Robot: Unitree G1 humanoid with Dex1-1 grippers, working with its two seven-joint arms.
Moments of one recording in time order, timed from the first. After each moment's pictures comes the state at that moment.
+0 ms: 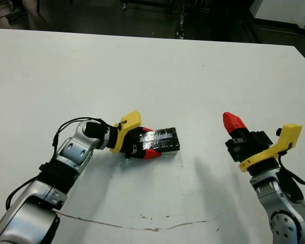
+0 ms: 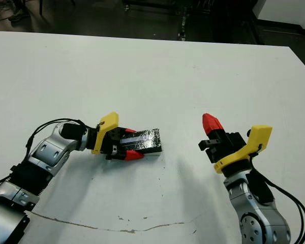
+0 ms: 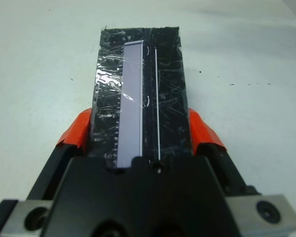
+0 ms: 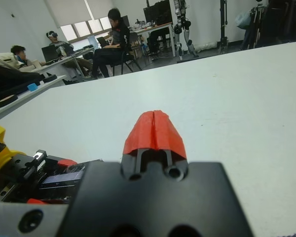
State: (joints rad) left arm -0.57 0.38 -0.40 0.38 -0.12 0.23 -1.12; right arm 0.08 -0.21 -0.16 -0.50 0.58 0.44 0.21
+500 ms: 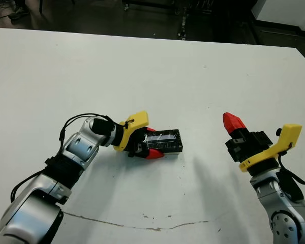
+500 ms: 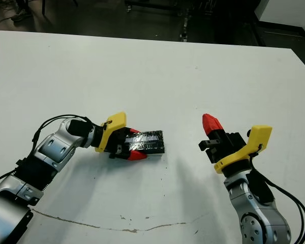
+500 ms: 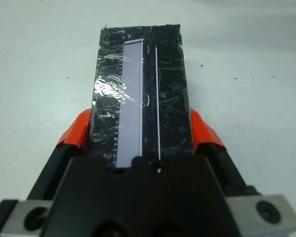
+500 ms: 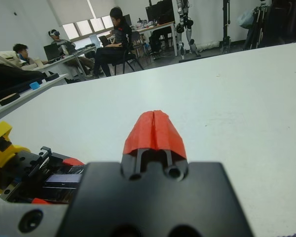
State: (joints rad) left arm -0.63 0.39 -0.46 0.32 -0.06 0.32 -1.11; right arm 0.09 -0.21 -0.16 -0.49 0.58 0.44 0.22
